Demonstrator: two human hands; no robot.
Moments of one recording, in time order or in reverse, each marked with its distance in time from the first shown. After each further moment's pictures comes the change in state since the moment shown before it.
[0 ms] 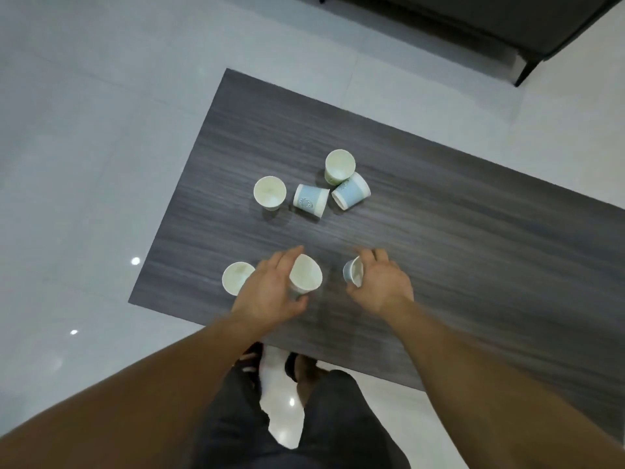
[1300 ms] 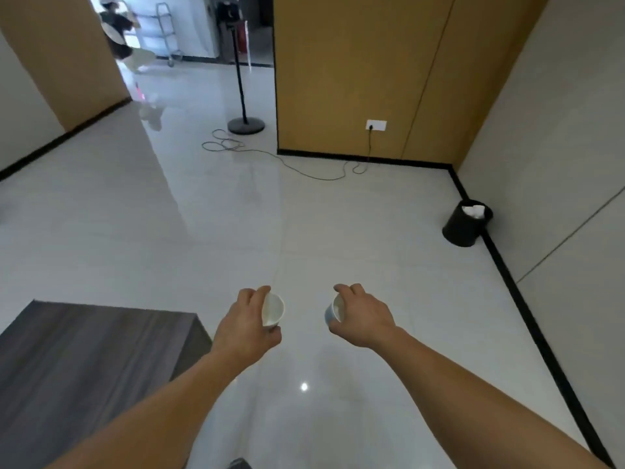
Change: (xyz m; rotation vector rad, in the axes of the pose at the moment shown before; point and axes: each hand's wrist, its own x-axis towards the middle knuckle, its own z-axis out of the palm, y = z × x) left_hand -0.462 0.528 0.312 0.460 -0.628 1.423; right_hand -0.776 0.335 0.206 0.813 0.689 1.287
